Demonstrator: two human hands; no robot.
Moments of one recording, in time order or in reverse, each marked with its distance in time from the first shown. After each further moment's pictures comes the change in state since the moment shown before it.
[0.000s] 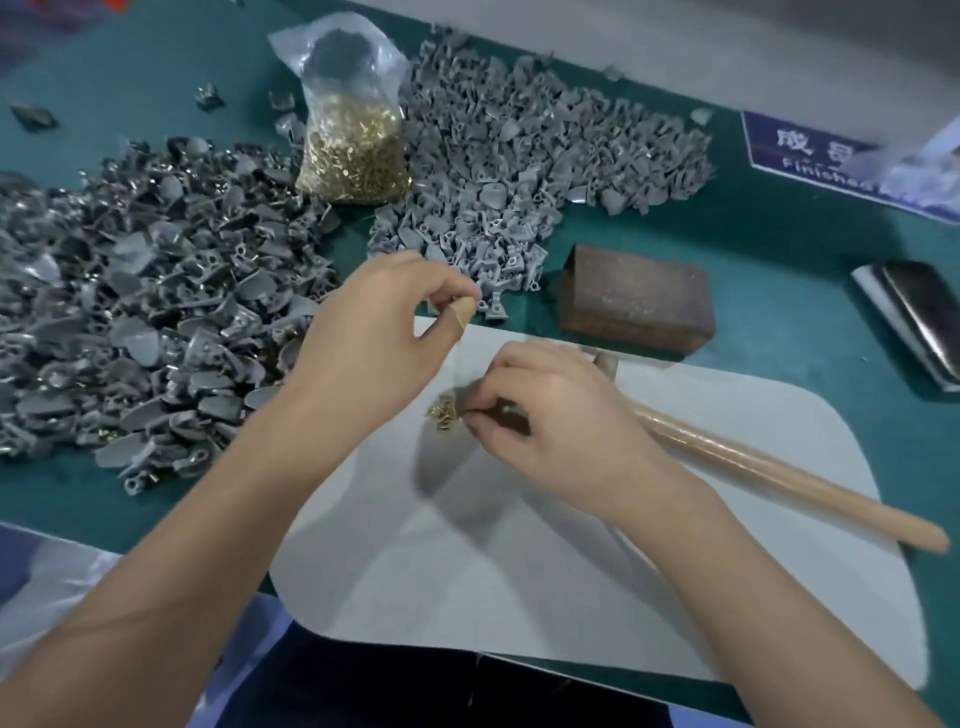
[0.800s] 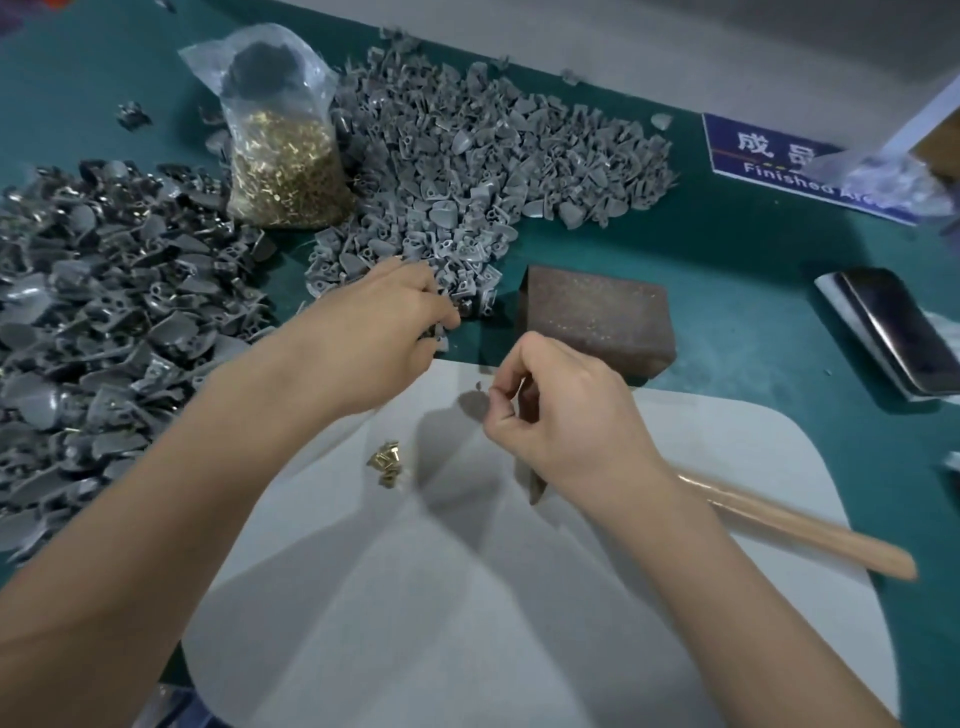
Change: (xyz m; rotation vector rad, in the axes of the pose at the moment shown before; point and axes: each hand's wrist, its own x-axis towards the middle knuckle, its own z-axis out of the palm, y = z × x) left_hand 0.061 0.000 0.017 0.345 -0.483 0.109; right_hand 0.004 0.036 -0.020 0.024 0.211 0.211
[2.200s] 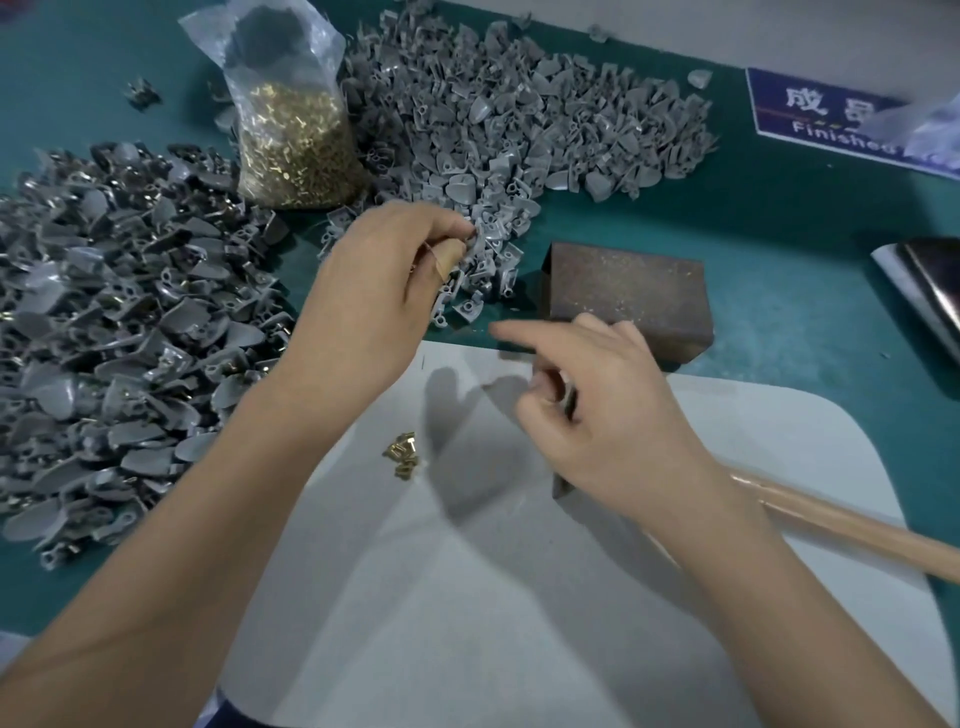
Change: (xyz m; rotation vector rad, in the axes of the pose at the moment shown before) left_hand -0.002 0.008 0.009 -0.363 0.491 -0.125; right_hand -0.002 0.006 -0.003 0.002 -0.016 -0.076
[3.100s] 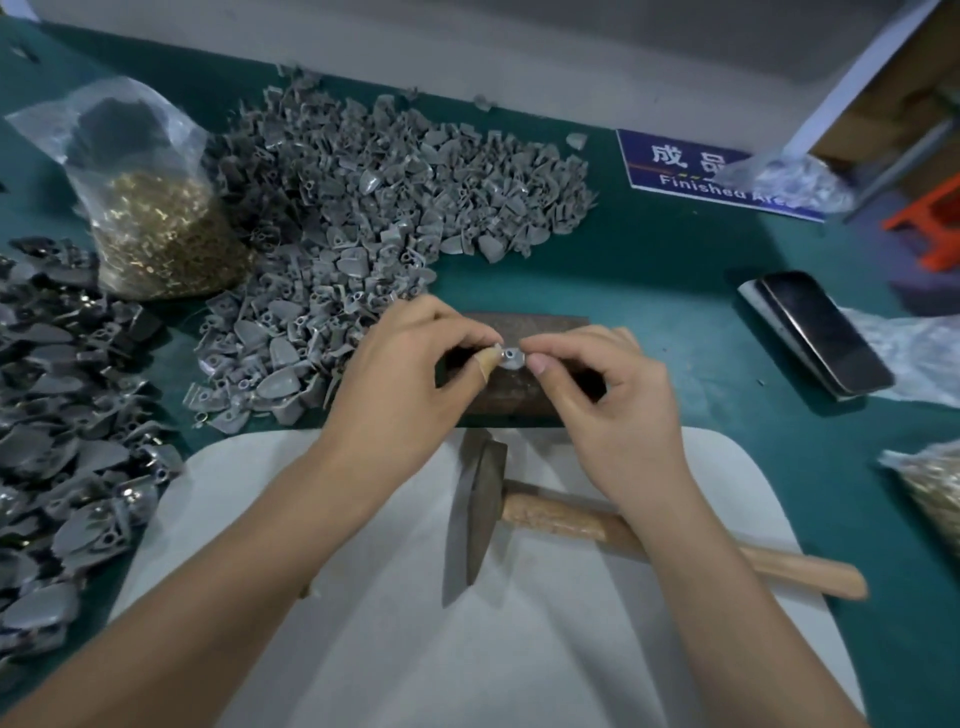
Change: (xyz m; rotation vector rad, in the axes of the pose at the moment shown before) left_hand 0.022 0.041 0.069 -0.178 -0.080 0.107; right_hand 0.003 0.065 -0.028 0.290 0.379 0.248
